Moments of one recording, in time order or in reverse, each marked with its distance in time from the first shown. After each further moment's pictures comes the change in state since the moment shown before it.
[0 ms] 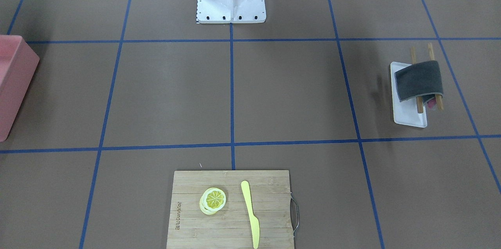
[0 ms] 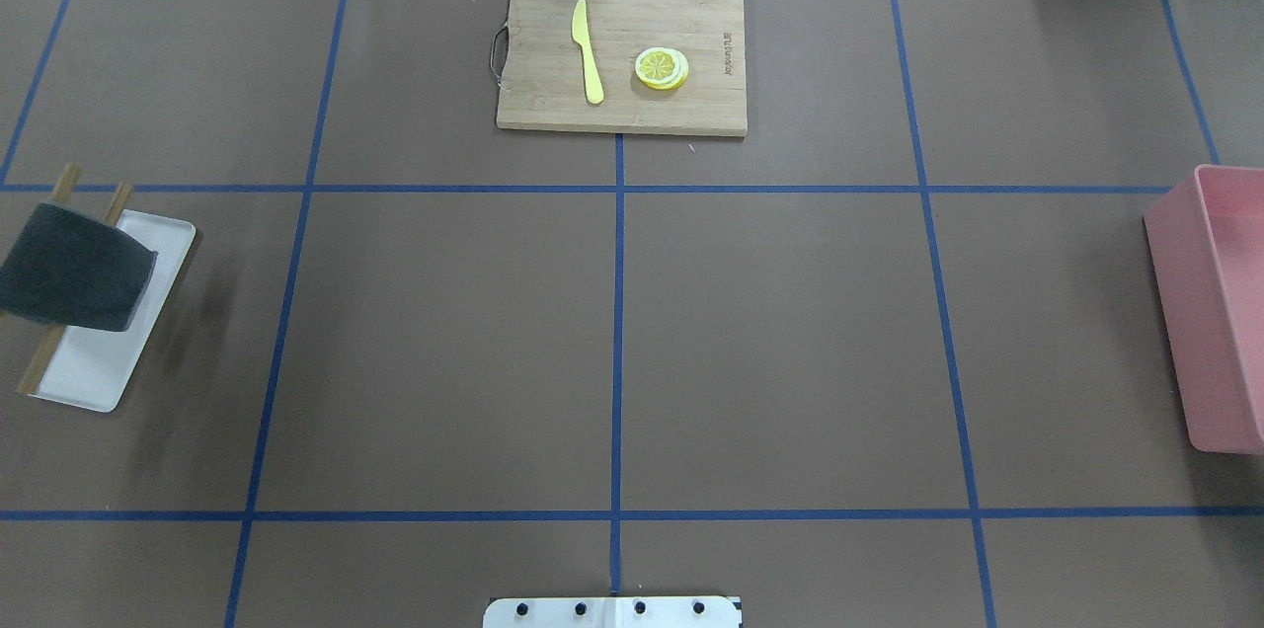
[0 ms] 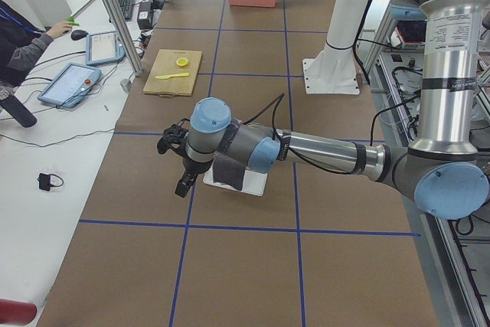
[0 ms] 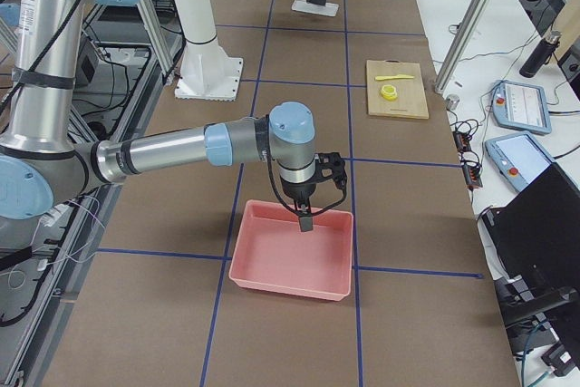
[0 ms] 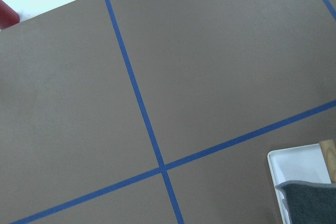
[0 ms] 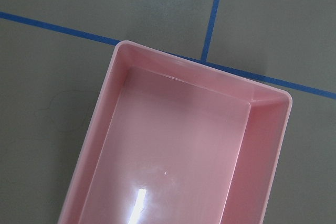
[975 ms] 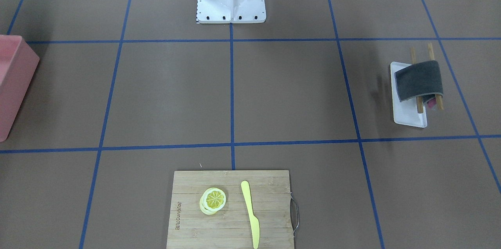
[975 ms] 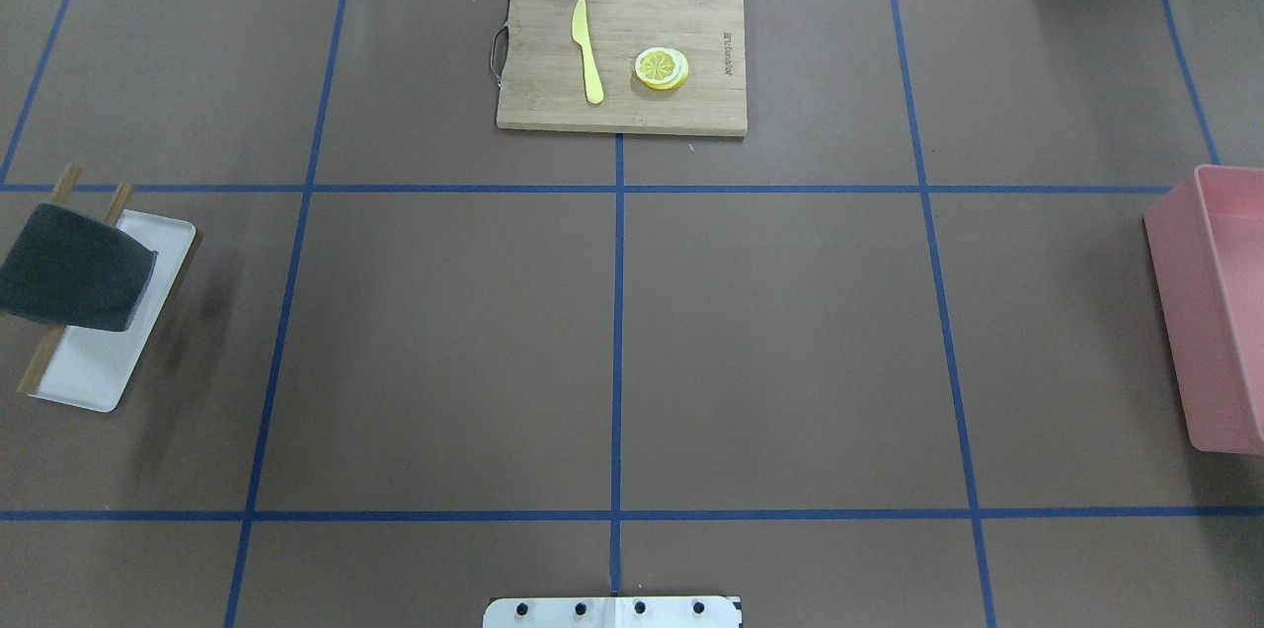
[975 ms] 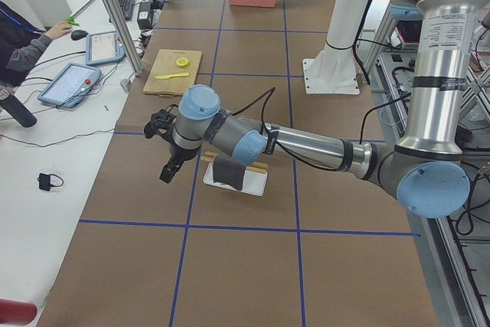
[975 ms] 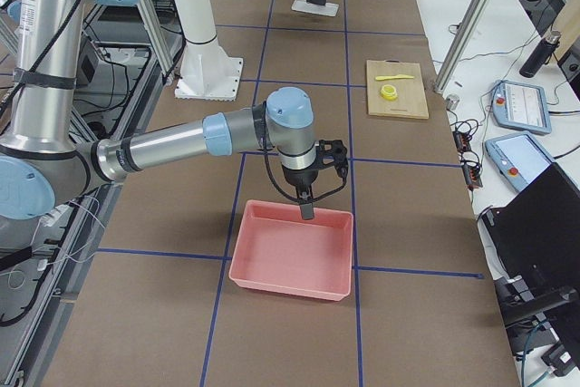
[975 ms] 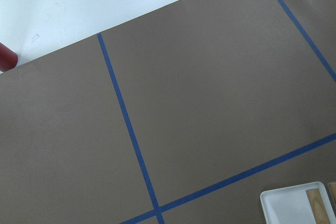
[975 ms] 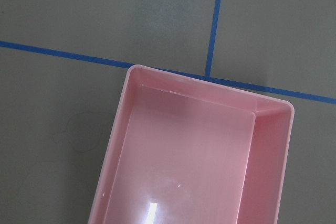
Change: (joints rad) left arm 0.012 -0.053 -0.011 -0.007 -0.006 -0.089; right arm -0.001 0.008 0.053 0.002 0.004 0.117
